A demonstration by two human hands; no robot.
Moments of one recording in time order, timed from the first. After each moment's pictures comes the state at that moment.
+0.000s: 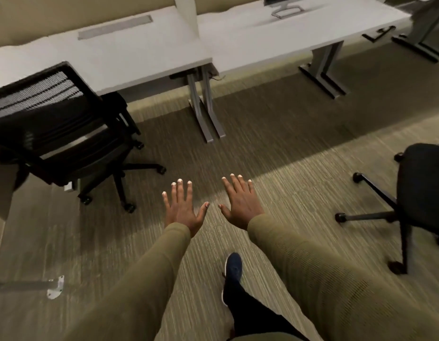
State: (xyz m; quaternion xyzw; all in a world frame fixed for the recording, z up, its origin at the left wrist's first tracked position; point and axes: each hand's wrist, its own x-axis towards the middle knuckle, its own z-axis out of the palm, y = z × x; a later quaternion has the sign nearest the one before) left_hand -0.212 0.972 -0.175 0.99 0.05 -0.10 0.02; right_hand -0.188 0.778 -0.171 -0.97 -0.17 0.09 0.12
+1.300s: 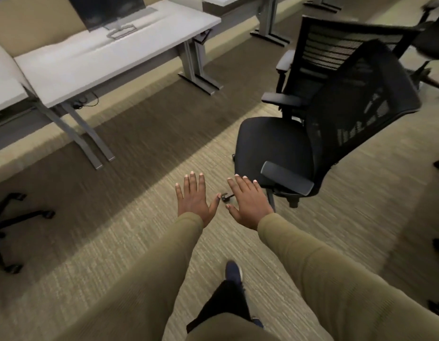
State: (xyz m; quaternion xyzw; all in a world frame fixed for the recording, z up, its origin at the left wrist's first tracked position) left_hand -0.331 0.309 -0.161 0.98 -0.17 -0.08 0.04; right_hand -0.402 0.139 -0.148 -0.99 0.00 0.04 0.14
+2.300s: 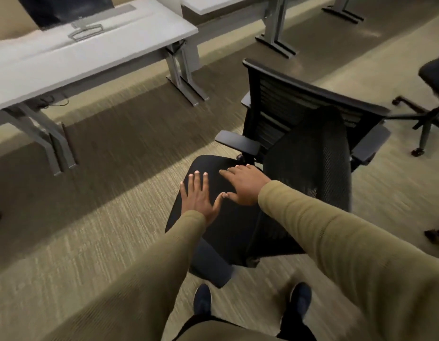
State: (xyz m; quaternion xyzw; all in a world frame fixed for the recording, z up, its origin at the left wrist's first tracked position) left_hand -0.154 -0.143 -0.172 0.99 -0.11 -0.12 0.04; right_hand -0.150 -0.319 -0.099 -0.97 -0.17 0.15 -0.01
